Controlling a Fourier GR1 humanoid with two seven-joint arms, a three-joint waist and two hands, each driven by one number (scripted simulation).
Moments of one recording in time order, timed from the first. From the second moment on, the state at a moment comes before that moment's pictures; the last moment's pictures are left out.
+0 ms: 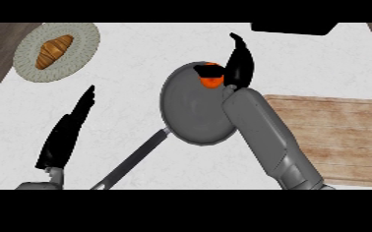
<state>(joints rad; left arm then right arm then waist) -0.01 0.28 -0.09 -1.57 -0.11 0.04 0.14 -0.84 0.00 0.22 -0.78 0.46 -0.80 0.65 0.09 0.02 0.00</state>
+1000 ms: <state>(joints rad) 0.11 0.28 -0.04 -1.63 -0.11 0.07 0.14 -0.32 -0.11 0.19 -1.29 0.44 -1.10 0.47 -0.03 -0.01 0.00</state>
